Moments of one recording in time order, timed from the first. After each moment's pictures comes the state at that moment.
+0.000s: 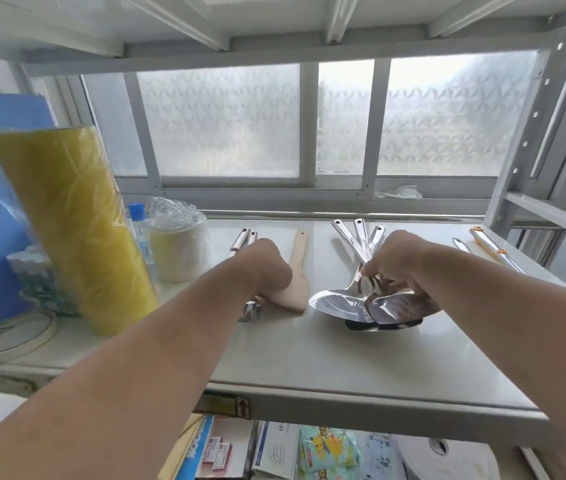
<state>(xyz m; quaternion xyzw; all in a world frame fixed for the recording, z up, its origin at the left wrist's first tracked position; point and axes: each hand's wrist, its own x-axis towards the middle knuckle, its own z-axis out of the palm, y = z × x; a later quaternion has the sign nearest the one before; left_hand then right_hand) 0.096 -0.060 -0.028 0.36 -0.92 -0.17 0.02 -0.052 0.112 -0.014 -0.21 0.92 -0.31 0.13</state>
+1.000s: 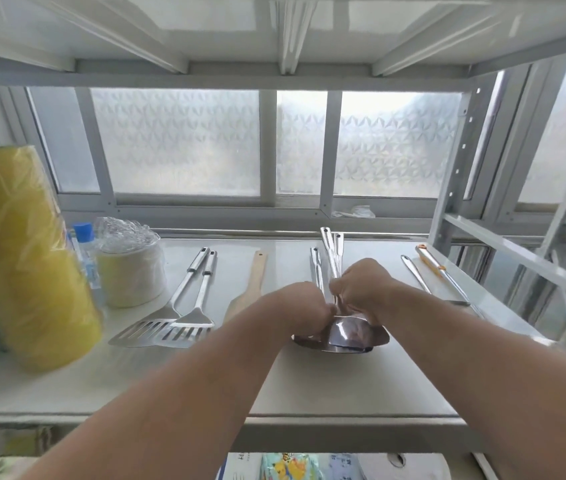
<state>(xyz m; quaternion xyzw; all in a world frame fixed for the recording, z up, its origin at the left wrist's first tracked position) 0.051 0.049 -0.027 0.20 -0.96 -0.19 -0.03 -0.064 0.134 -0.036 -0.17 0.86 -0.46 0.14</state>
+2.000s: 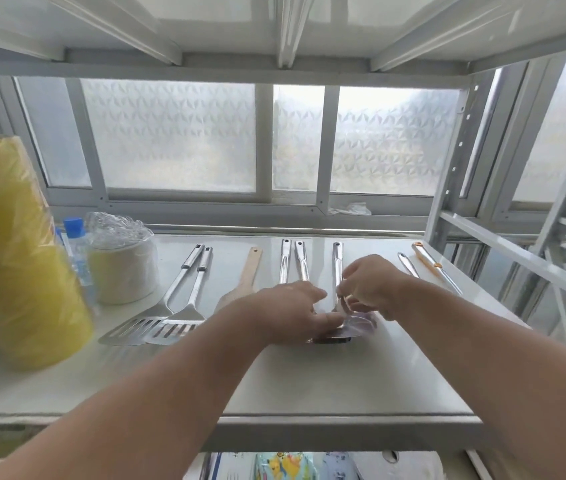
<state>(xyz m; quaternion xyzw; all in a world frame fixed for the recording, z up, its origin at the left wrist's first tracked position) 0.065 0.023 -0.039 0.09 -0.98 -0.15 -0.02 -0.066 0.152 -0.024 -0.16 0.88 -0.43 0.16</state>
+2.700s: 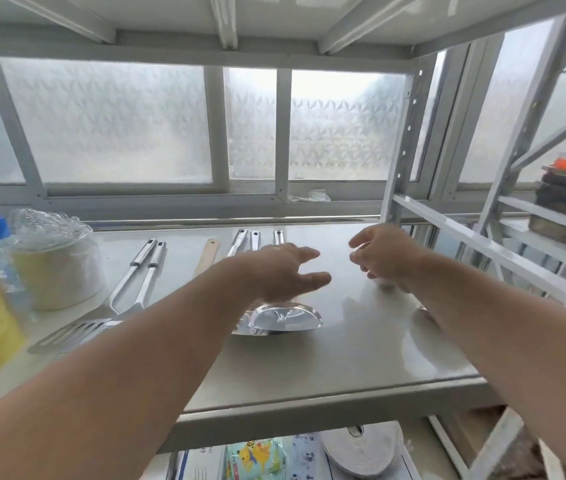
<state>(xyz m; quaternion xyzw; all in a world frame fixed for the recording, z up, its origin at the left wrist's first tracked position) 0.015 0.050 -0.011 0.05 -0.99 -0.13 -0.02 -0.103 0.233 -0.008 -0.19 0.90 -0.40 0.03</state>
